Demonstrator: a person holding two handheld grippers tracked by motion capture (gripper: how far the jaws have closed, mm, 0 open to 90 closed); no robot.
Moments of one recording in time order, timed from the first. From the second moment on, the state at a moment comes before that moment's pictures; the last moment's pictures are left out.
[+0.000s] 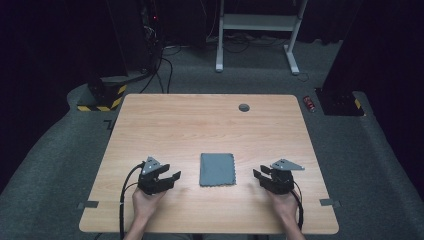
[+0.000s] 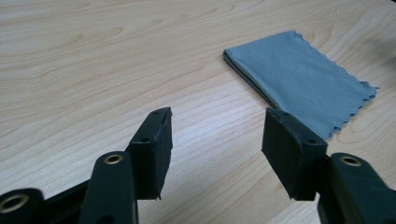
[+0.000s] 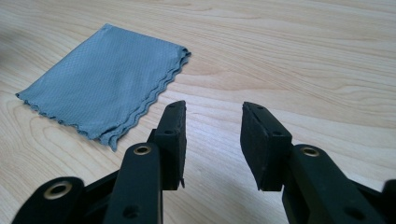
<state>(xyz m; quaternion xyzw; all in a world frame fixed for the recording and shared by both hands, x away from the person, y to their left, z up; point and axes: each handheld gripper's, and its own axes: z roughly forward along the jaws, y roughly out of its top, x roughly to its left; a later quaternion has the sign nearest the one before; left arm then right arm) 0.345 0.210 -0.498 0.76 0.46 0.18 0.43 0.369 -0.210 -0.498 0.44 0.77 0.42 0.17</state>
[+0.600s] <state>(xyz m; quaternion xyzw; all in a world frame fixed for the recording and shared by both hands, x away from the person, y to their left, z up) 0.342 0.228 -0.505 0.75 0.48 0.19 0.42 0.362 -0.227 -0.506 0.46 0.77 0.41 0.18</state>
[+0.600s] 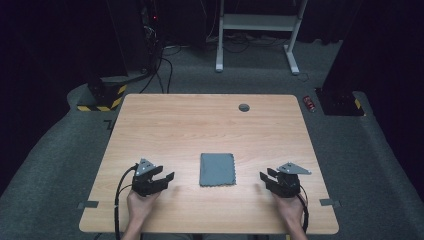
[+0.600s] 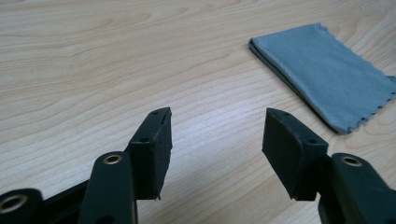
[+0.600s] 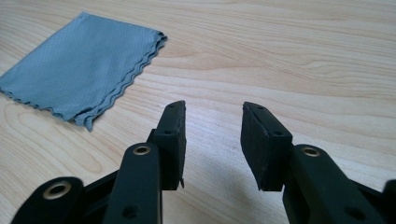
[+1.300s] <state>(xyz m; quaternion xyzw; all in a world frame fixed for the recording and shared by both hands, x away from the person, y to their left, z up) 0.344 0.243 -0.519 0.75 0.51 0.21 0.37 0.362 -0.239 -0.516 0.48 0.77 0.37 0.21</state>
